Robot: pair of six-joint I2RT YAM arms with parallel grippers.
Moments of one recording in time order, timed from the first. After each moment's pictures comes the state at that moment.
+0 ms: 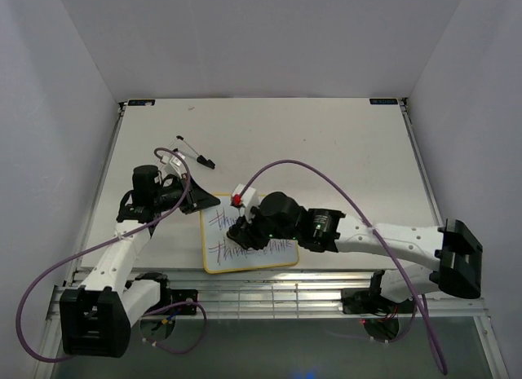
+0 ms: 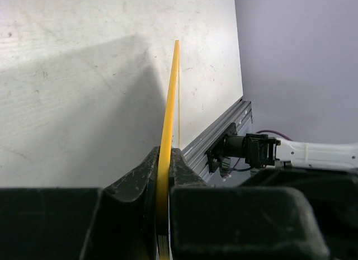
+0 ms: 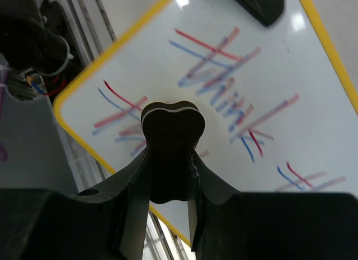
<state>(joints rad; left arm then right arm) -0.05 1.03 0.60 -0.20 0.86 -0.61 1.19 1.29 0.93 -0.18 -0.06 0.15</state>
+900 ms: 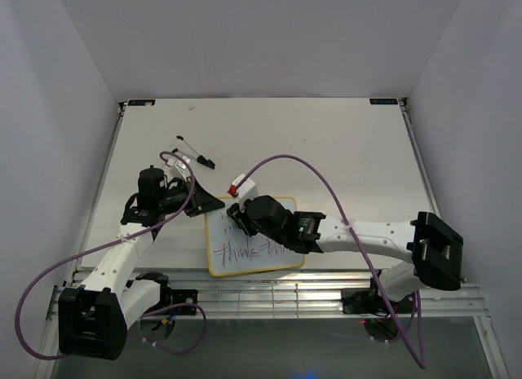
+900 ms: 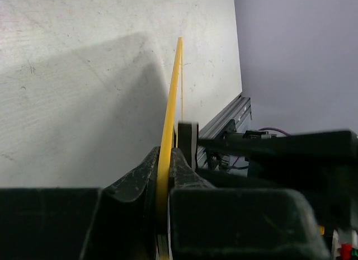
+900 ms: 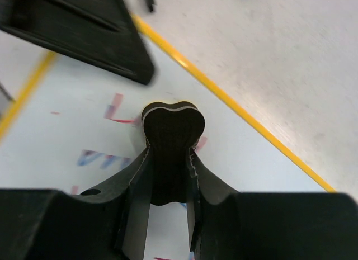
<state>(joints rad) -0.12 0.99 0.56 -0.13 0.84 -0.65 1.28 1.50 1.02 -0.01 0.35 0.17</state>
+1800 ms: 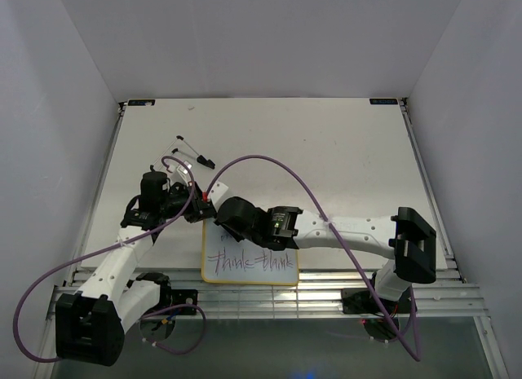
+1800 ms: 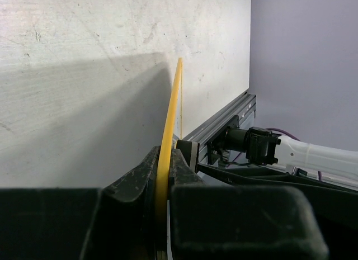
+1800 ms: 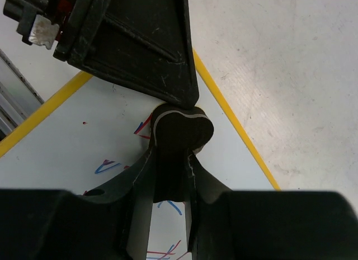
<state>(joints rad) -0.16 0.96 0.56 -0.24 0.77 -0.68 1.35 1.64 1.30 -0.37 0.38 0.17</state>
